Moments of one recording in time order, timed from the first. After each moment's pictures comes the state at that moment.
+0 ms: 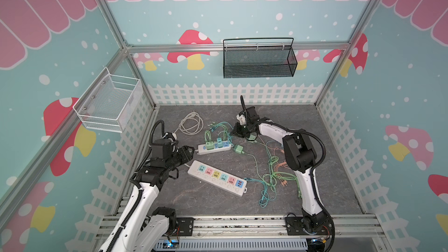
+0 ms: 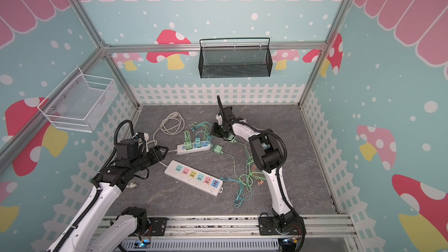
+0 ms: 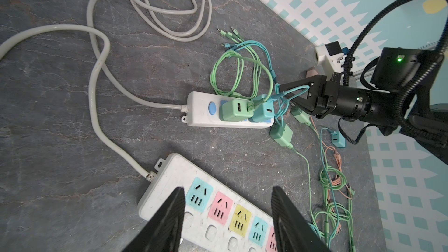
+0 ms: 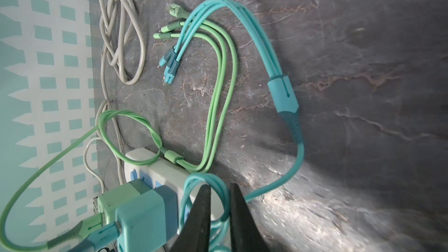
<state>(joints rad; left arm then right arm) -0.09 0.84 0.71 -0.55 0.23 -0.56 0.49 2.27 1.75 -0.40 -0.48 0.60</state>
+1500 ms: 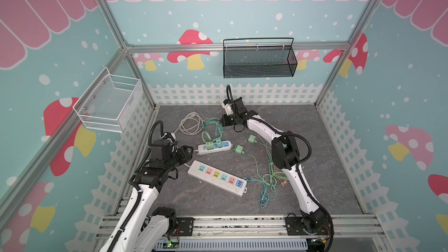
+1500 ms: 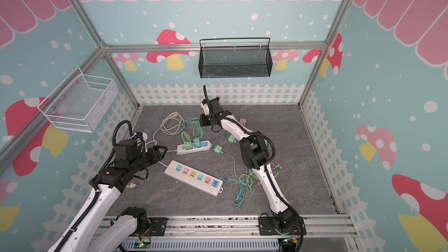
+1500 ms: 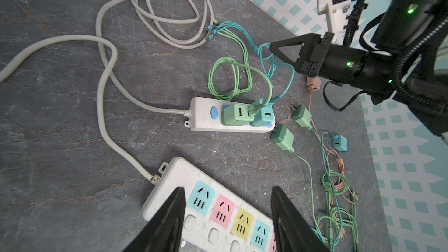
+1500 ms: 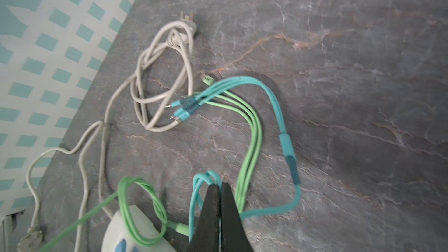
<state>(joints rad) -0.09 0.82 0.71 -0.54 0.21 -0.55 0.56 2.52 2.23 -0.47 -0.33 0.30</state>
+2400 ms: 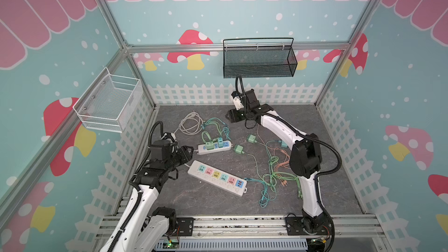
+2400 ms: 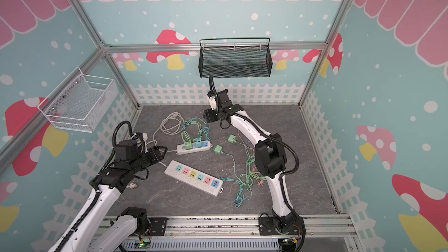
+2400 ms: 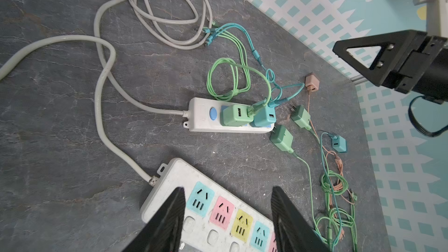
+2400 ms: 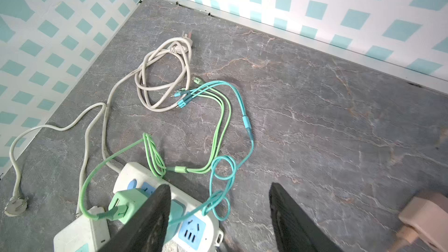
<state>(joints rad) -0.09 0.81 0.69 -0.53 0.22 -0.56 0.53 2.13 1.97 -0.56 -0.20 0.11</state>
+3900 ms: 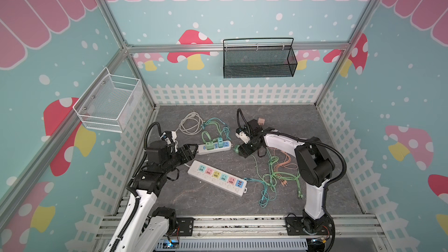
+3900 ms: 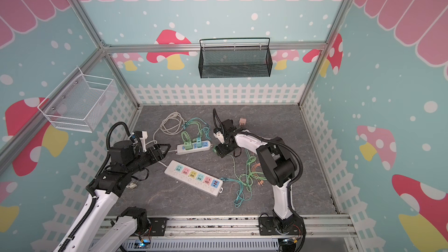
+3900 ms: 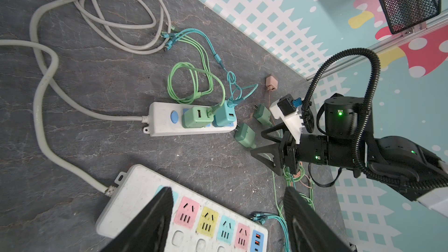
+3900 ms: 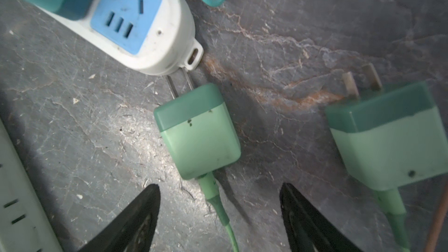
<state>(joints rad) -0.09 0.75 0.69 -0.47 0.35 -0.61 0.57 1.98 1.38 -0.56 -0.16 -0.13</state>
